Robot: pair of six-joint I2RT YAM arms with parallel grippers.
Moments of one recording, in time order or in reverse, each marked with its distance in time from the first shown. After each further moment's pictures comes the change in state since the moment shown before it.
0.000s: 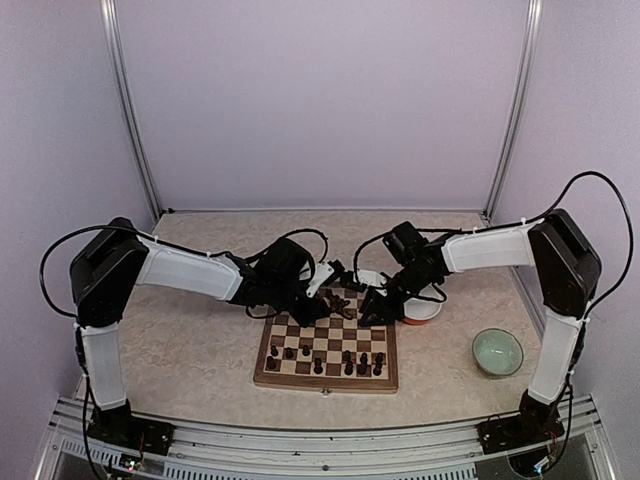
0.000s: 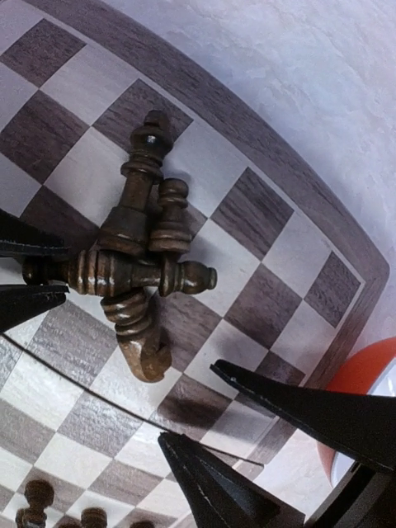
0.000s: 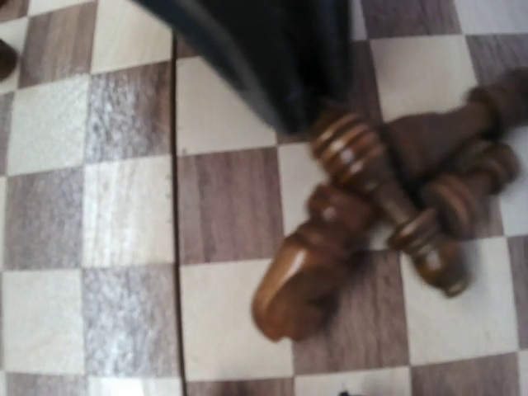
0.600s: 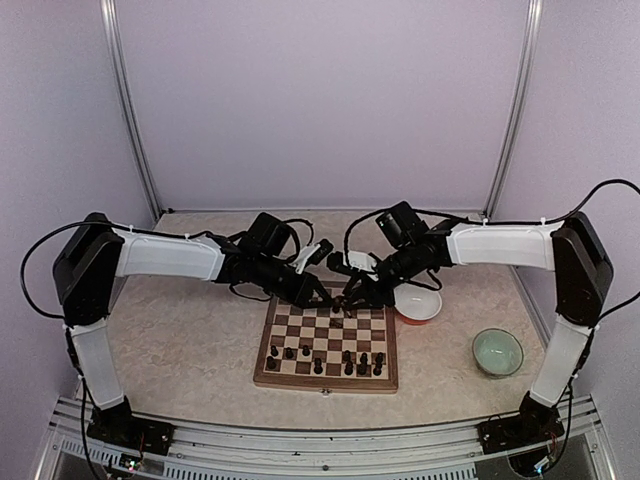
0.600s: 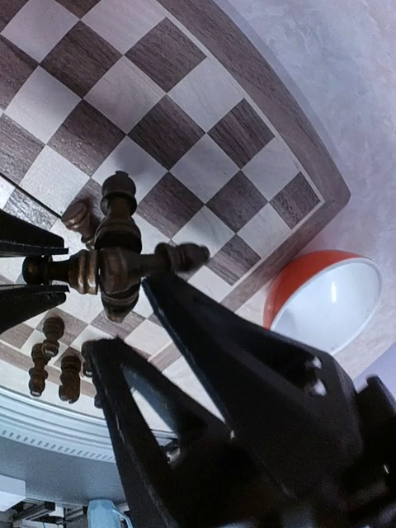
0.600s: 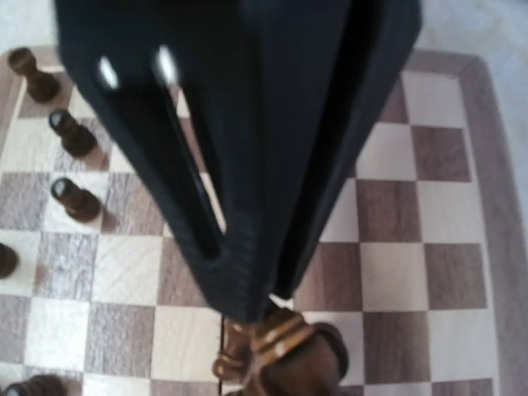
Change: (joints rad) left arm 0.087 -0.082 0.055 -0.125 0.395 -0.293; right arm 0.067 -0.101 0.077 -0.001 -0.016 -0.018
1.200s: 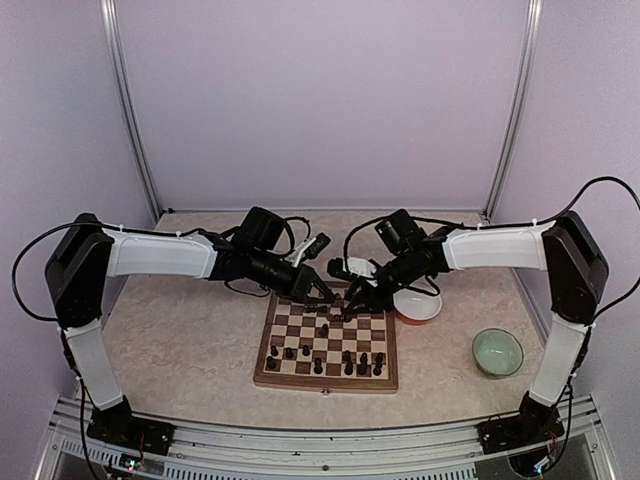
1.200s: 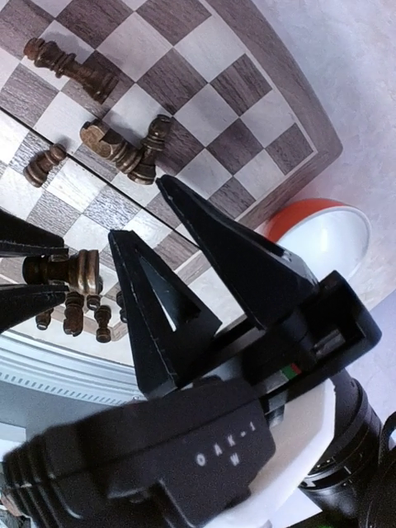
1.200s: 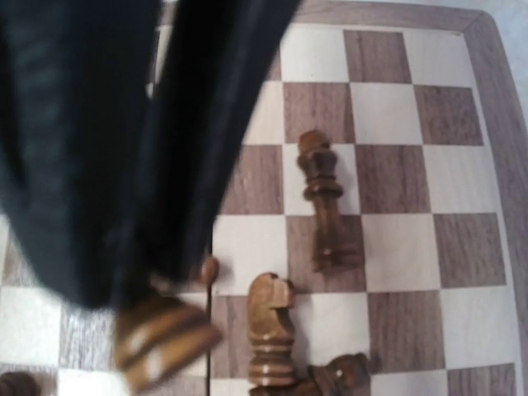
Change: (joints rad) left arm 0.021 -0.048 -0.019 0.041 0.146 -0.122; right arm 0.000 0.039 -0.032 0.046 0.017 0.021
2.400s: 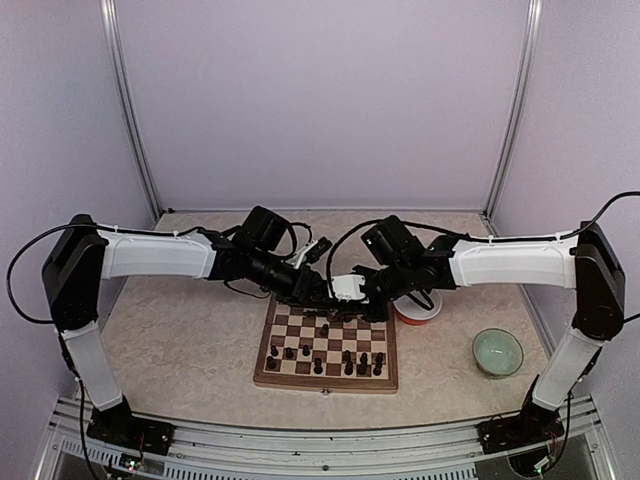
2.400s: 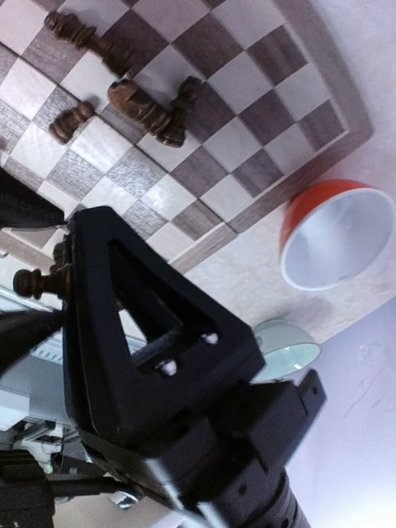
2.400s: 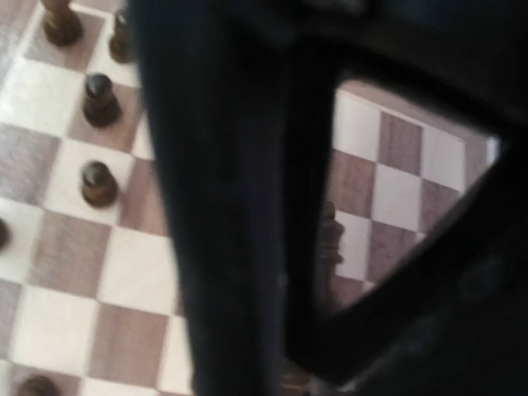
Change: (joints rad) left arm -0.025 -0.013 0.025 -0.092 0.048 -0.109; right arm 0.175 -0.133 -0.058 0.032 0.270 -0.185
